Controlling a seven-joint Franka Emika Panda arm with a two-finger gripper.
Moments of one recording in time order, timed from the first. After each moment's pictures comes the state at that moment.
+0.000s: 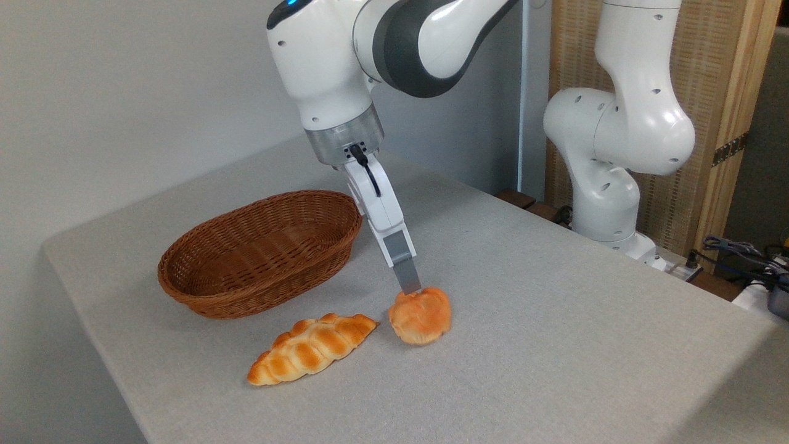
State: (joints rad) arm 0.01 -0.19 -0.14 -2.16 0.06 1.81 1.01
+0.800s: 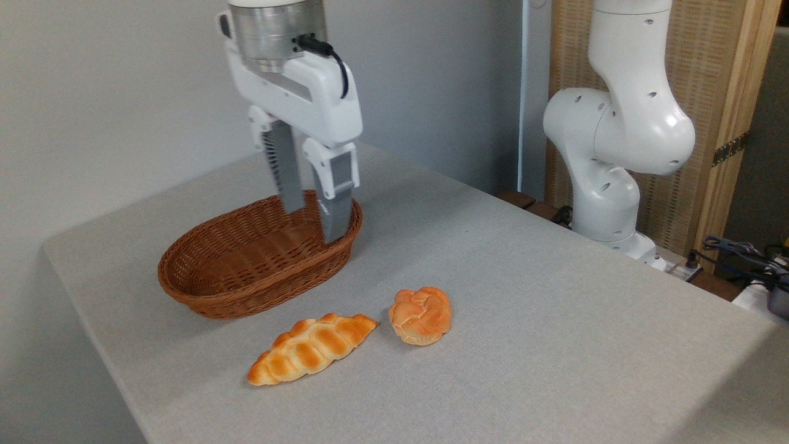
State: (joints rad) arm 0.01 -0.02 -0.06 -1.65 -0.07 1.67 0.71
